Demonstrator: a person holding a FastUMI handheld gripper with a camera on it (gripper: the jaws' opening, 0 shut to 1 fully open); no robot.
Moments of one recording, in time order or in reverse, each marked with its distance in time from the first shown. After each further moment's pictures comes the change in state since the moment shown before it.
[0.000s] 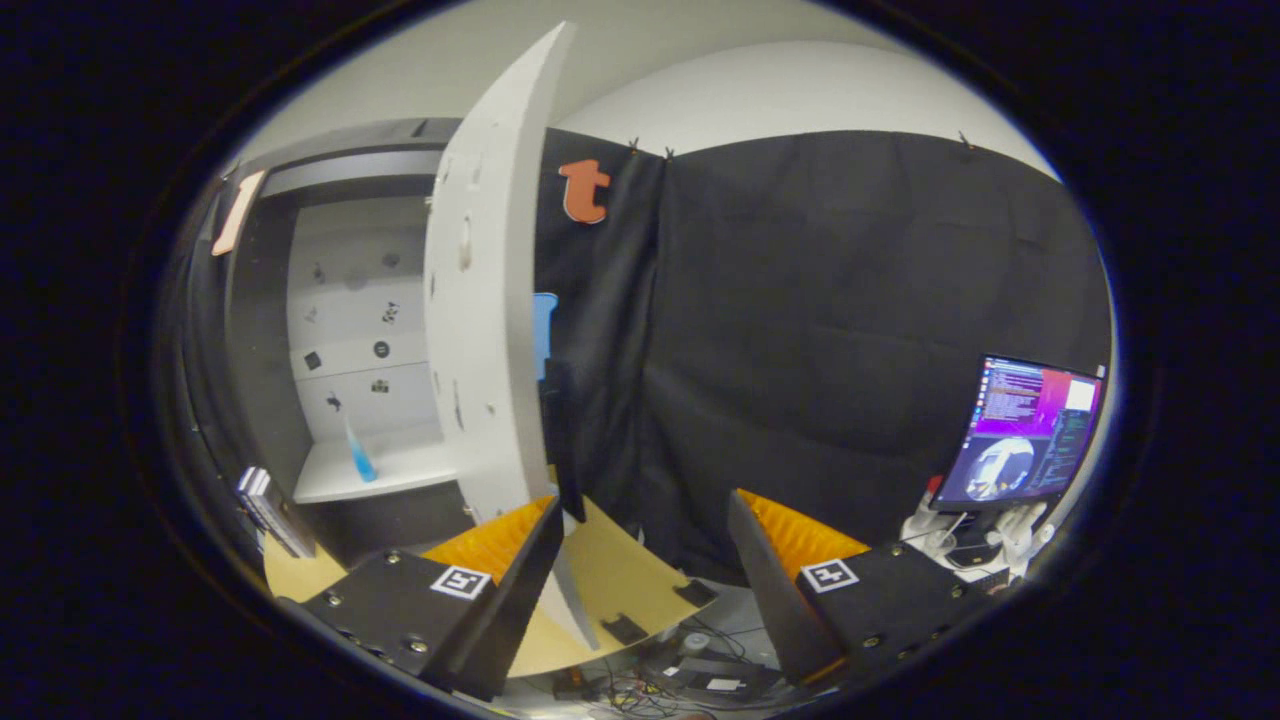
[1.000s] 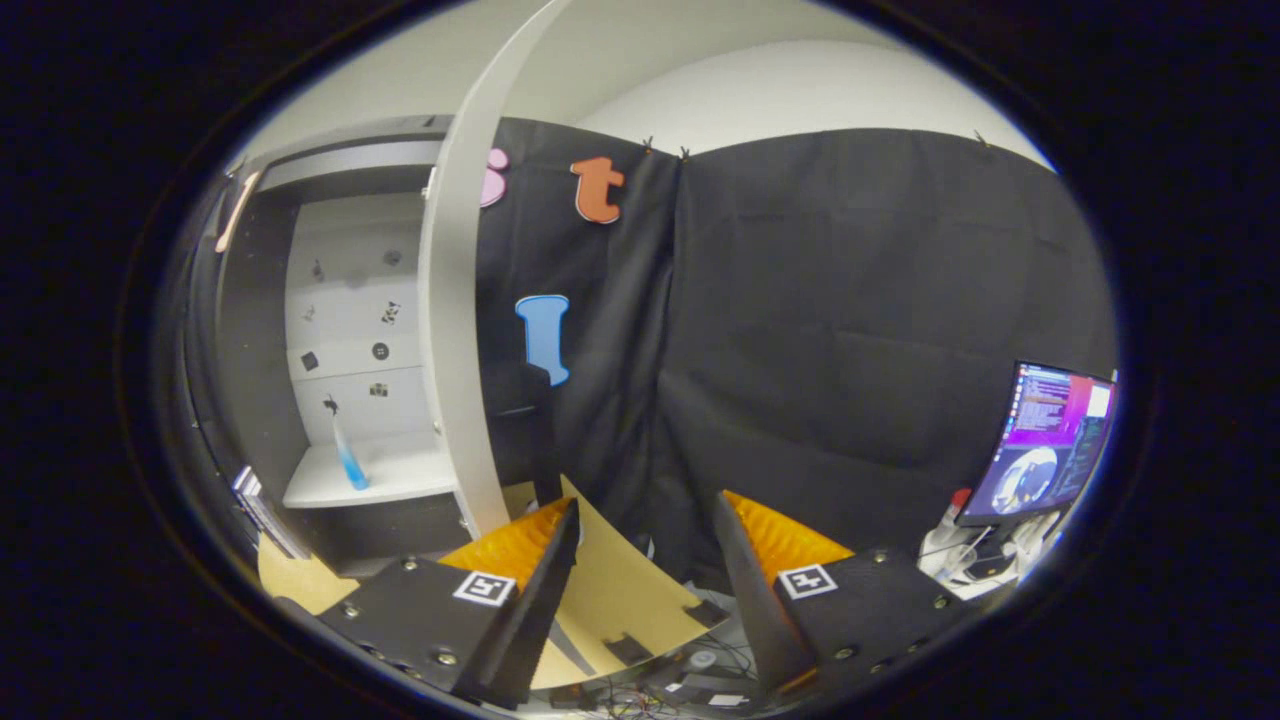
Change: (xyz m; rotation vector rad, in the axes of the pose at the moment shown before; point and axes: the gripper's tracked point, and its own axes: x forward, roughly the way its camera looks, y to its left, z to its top) arm 0.039 0.031 0.004 -0.040 -0.024 0.131
